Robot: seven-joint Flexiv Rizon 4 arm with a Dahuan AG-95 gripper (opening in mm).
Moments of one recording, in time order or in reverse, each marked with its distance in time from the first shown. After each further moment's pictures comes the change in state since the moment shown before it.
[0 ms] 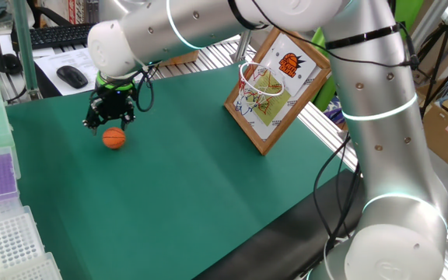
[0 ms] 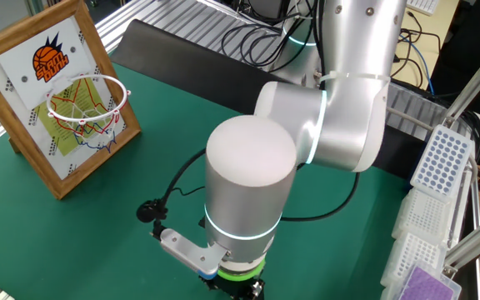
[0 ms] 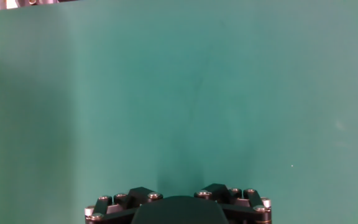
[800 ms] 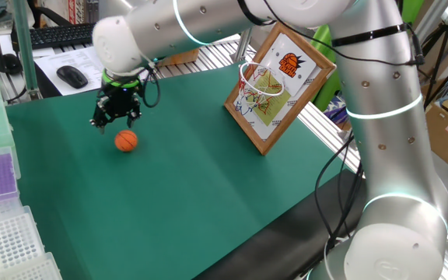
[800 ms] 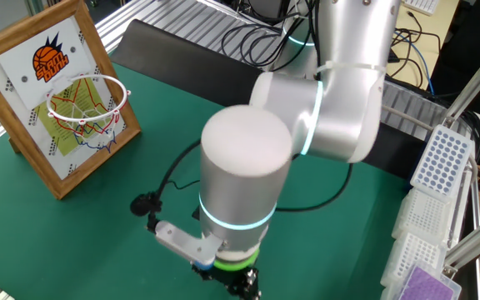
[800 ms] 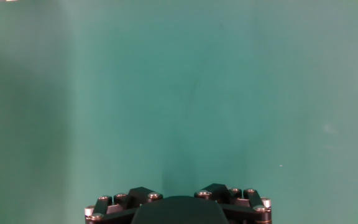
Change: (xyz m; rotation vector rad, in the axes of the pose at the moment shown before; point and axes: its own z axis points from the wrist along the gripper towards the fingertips) arm 0.011 -0.022 -0.008 0.022 0.006 -0.057
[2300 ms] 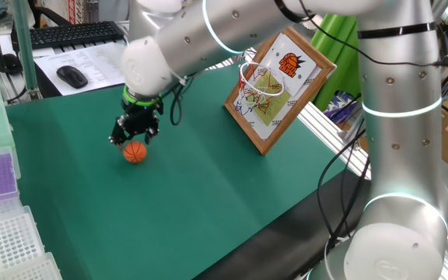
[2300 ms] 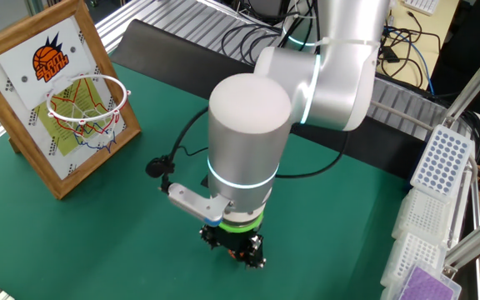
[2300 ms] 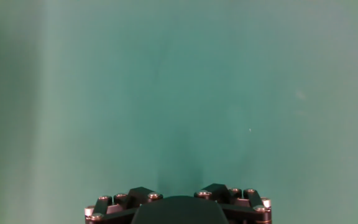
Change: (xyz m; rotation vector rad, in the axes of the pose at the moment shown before) arm 0.073 -0.015 0.006 -0.014 0.007 0.029
